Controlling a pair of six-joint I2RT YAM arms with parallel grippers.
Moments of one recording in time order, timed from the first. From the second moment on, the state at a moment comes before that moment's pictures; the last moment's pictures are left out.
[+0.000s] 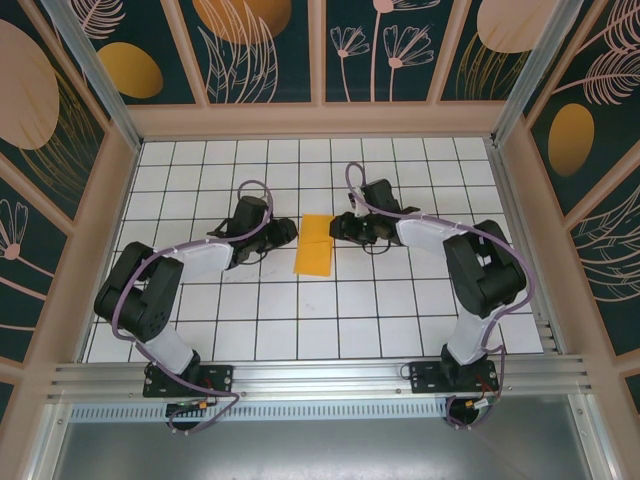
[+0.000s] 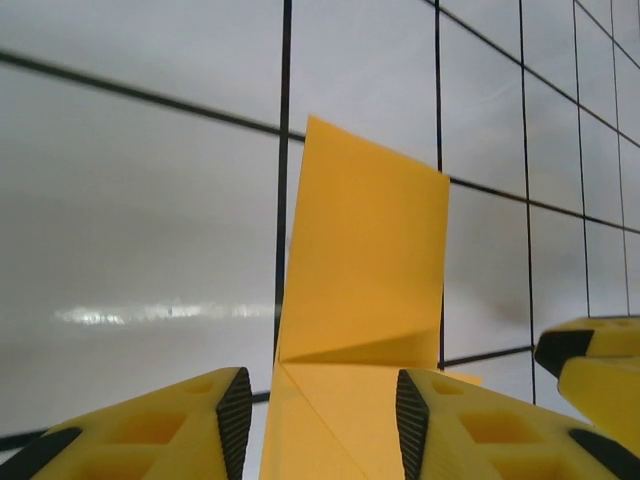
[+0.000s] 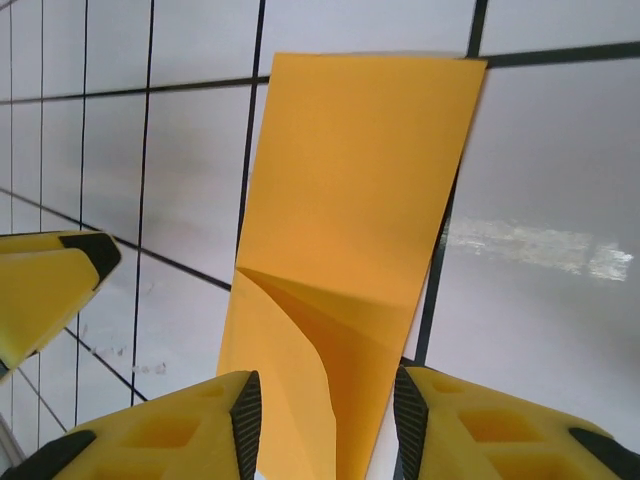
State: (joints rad) left arm -0.46 1.66 0.79 0.12 0.25 -0.81; right arm 0.50 1.80 1.04 -0.14 -0.47 0.55
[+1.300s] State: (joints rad) left arm -0.52 1.81 0.77 0.35 0.47 -0.97; right arm 0.46 1.93 1.00 -0.05 -0.61 0.55
